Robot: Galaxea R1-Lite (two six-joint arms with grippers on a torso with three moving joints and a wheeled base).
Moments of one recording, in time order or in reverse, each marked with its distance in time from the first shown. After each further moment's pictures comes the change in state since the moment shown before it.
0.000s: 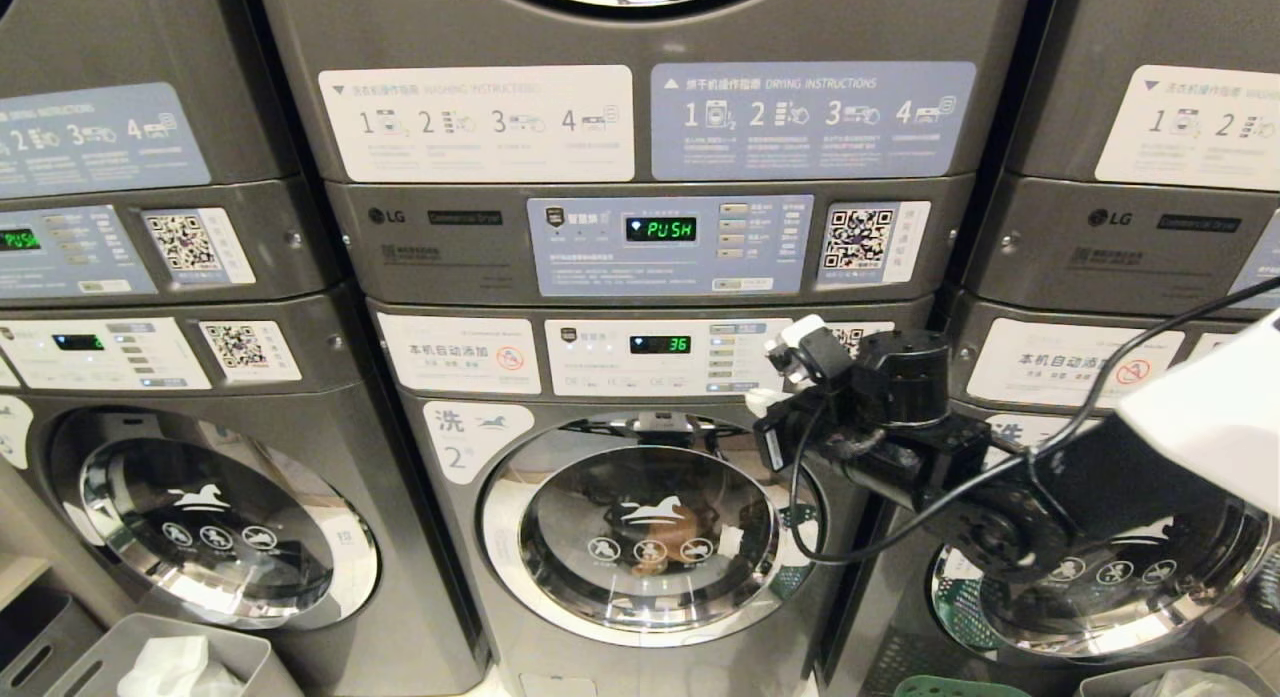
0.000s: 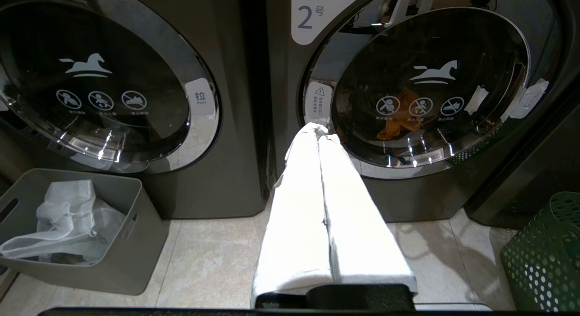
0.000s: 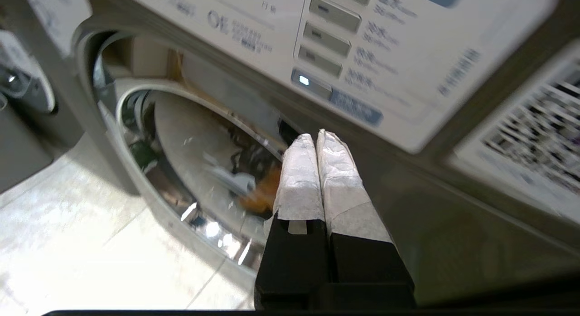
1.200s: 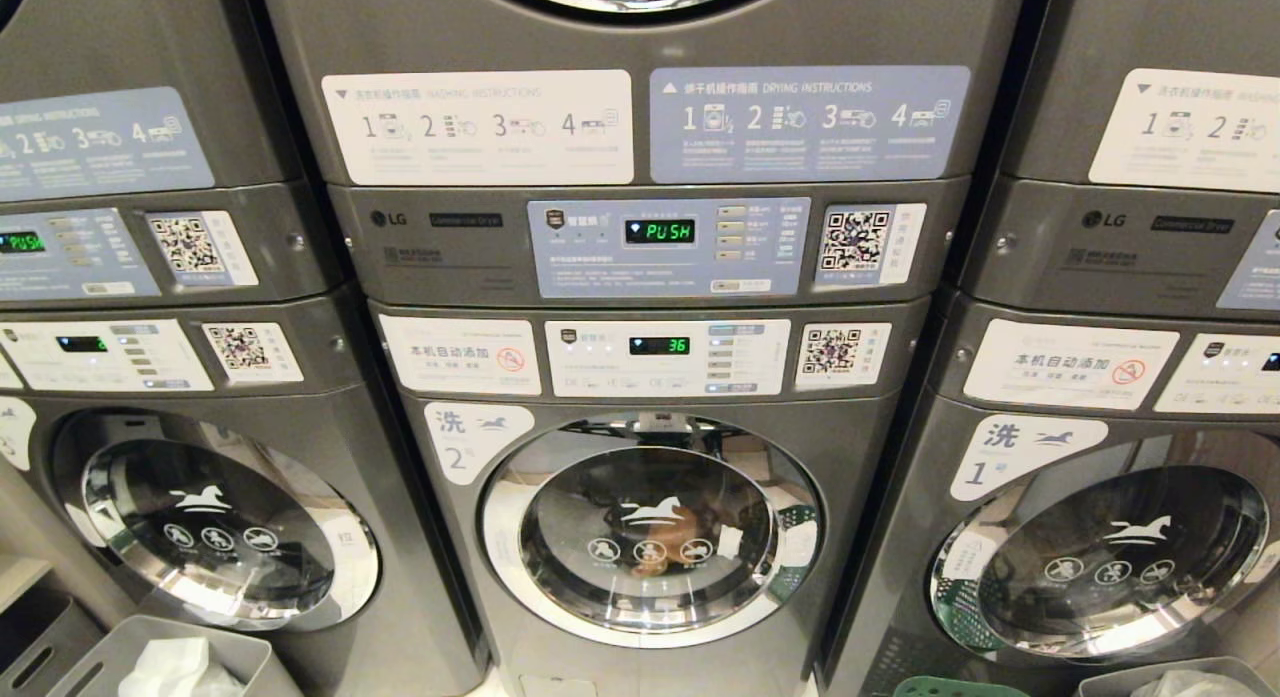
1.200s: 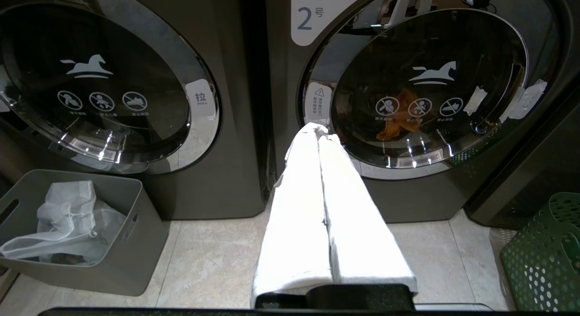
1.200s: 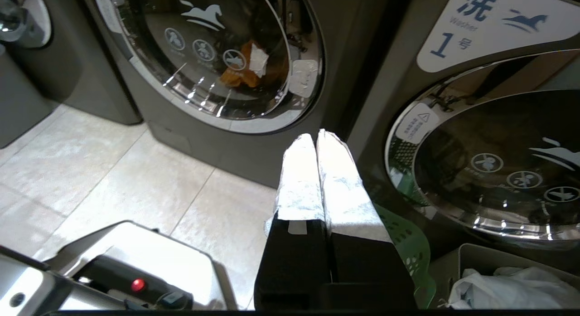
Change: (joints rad) left arm 0.000 0.000 0.000 0.000 0.000 0.000; right arm -0.520 -1.563 0.825 0.814 0.350 -0.042
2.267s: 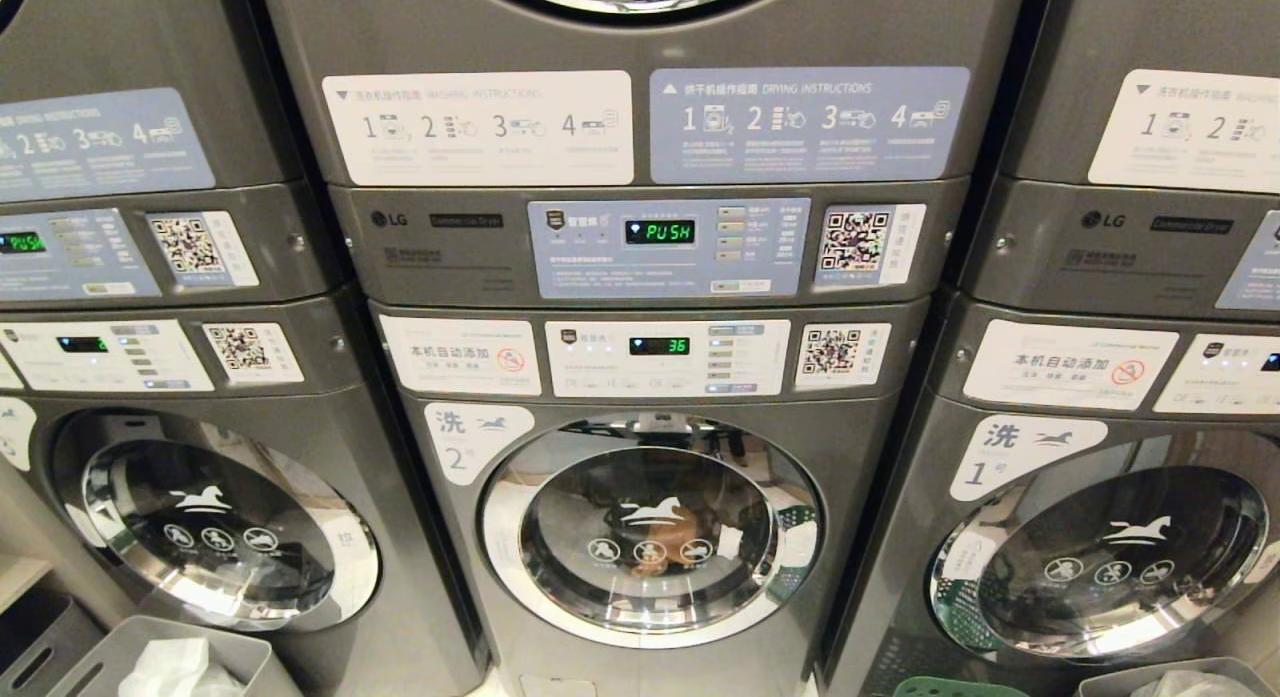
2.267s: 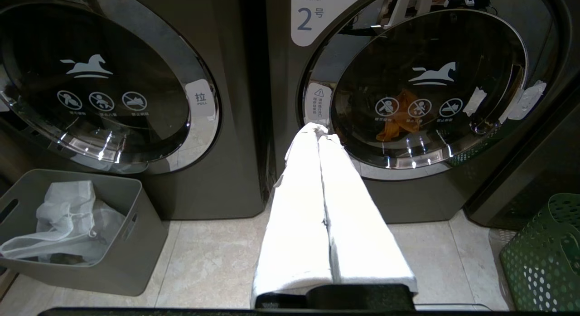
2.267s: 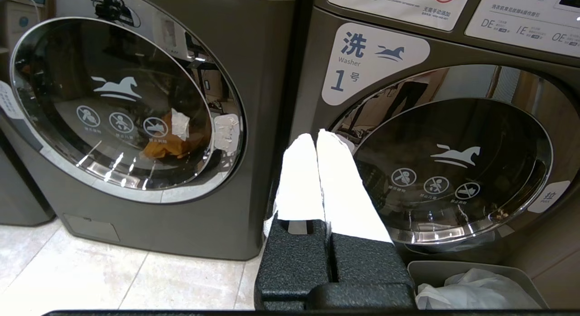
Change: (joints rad) left arm 0.000 0.000 0.000 -0.001 0.000 -0.003; right arm 0.041 -0.462 0.119 0.059 -0.289 0.070
